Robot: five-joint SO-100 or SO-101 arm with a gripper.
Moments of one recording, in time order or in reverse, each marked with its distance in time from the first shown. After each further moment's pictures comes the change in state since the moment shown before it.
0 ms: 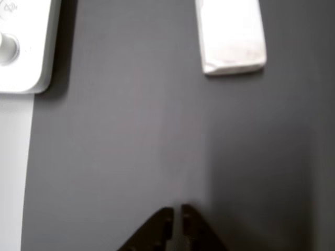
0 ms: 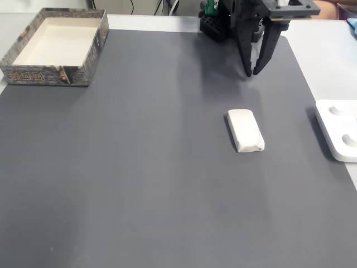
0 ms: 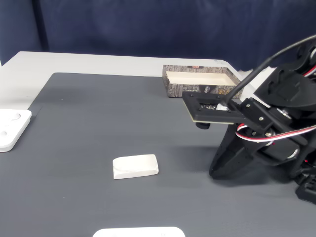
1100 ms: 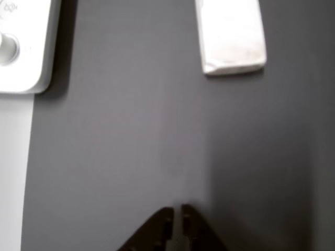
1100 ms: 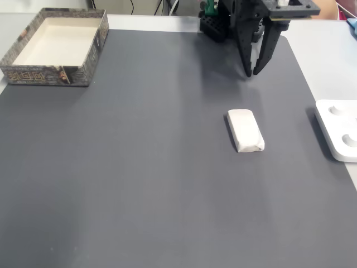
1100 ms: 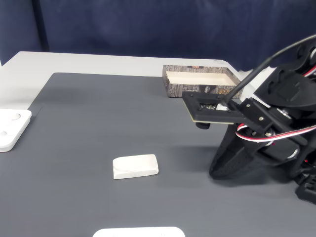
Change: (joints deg) arm 0.0 0.0 0.0 0.0 0.0
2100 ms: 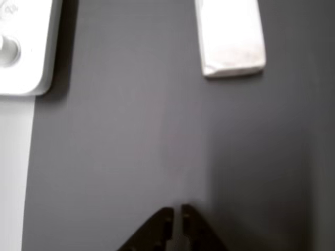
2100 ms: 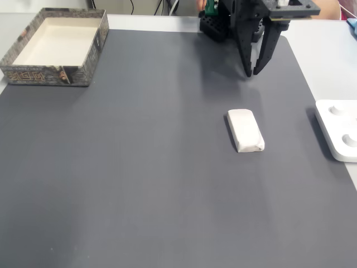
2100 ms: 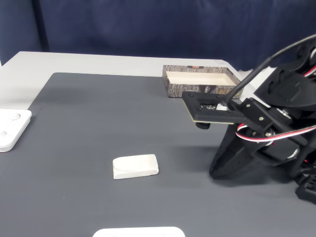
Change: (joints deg) arm 0.0 0.0 0.0 -0.5 0.0
